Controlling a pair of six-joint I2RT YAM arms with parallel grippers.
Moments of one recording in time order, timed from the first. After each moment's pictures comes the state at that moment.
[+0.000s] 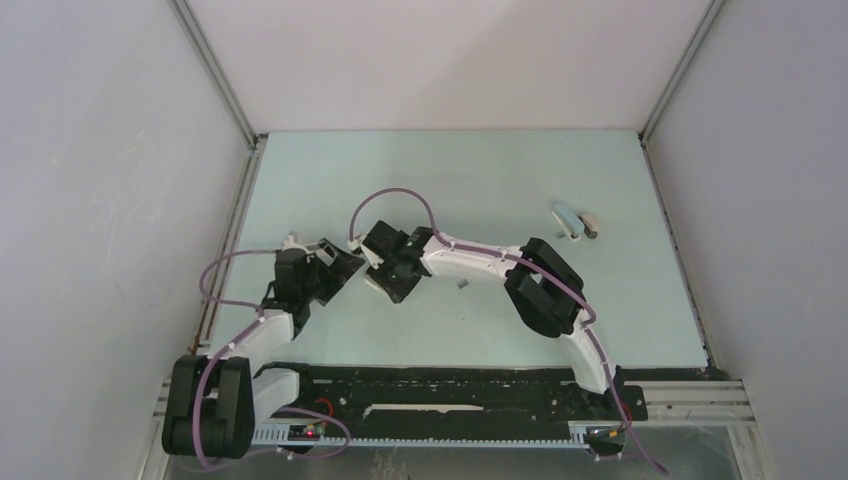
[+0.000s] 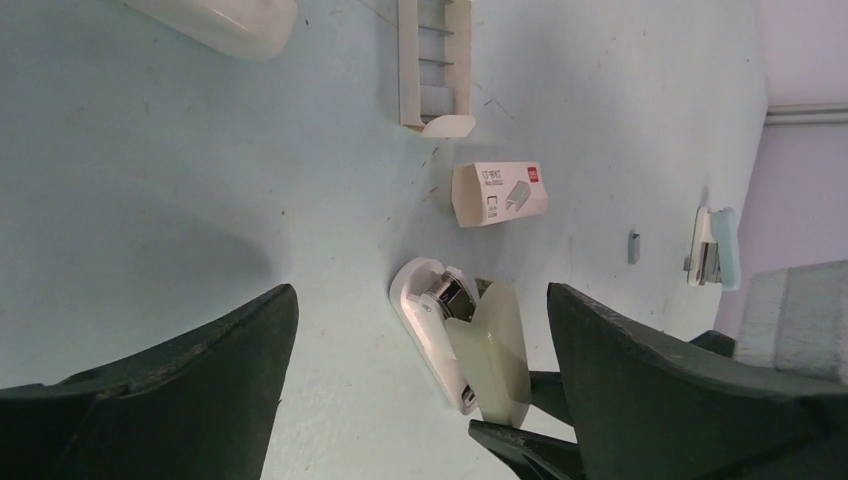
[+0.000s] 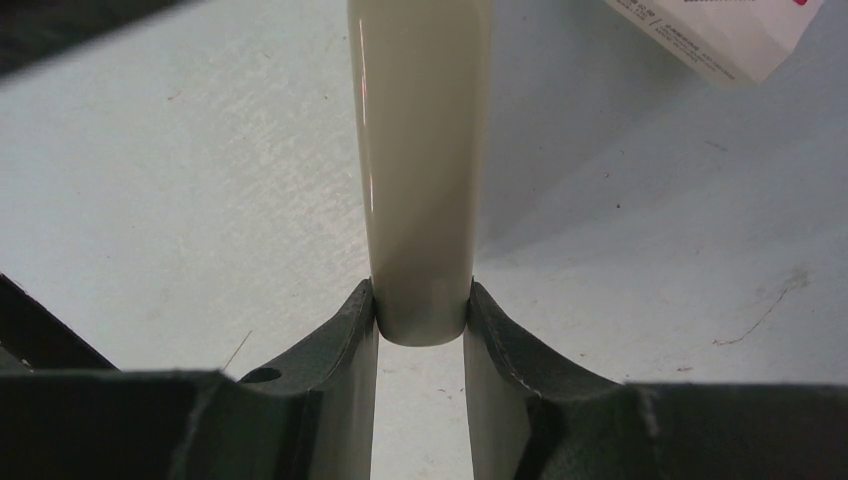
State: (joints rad) left arm -0.04 1.06 0.28 0.17 0.21 -0.86; right arm 1.02 2.17 1.70 -0.66 -0.05 0.06
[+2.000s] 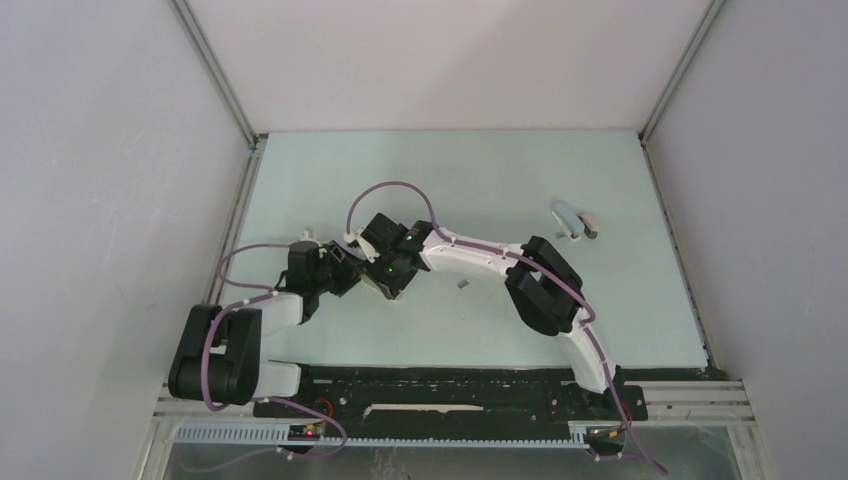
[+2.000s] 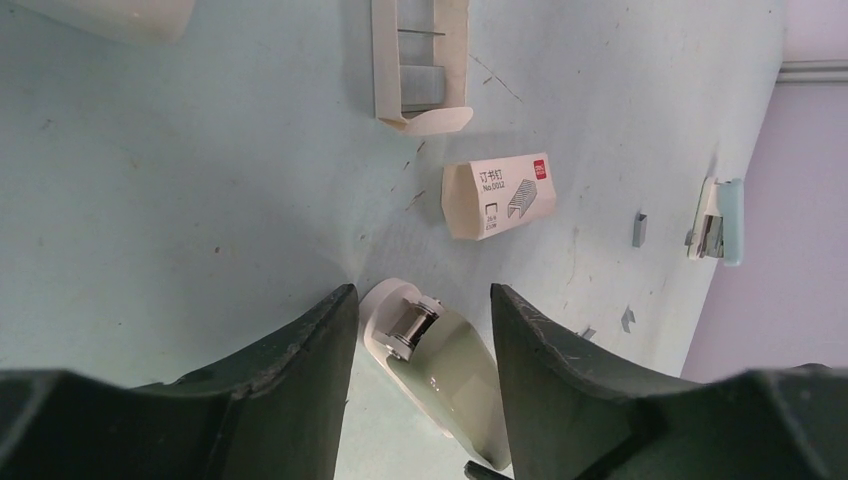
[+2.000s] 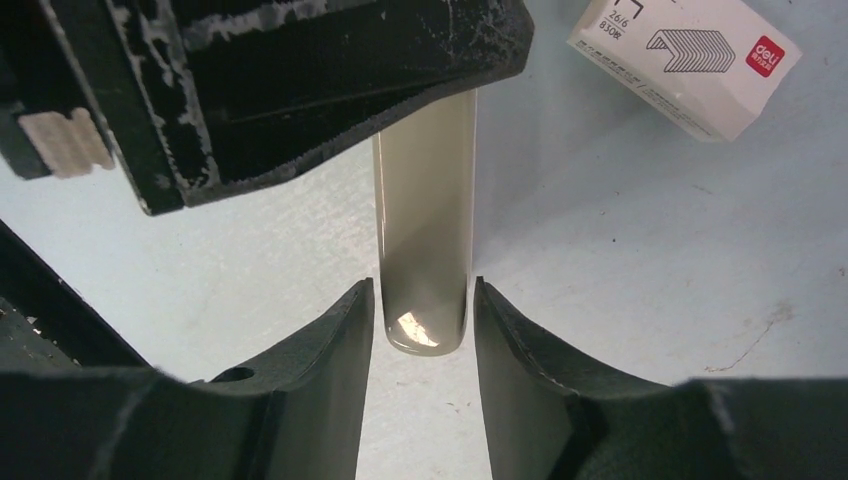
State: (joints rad) left arm -0.10 1.33 0.33 0.33 0.27 -0.90; right arm 1.00 2.18 1.76 -0.66 -0.10 0.06
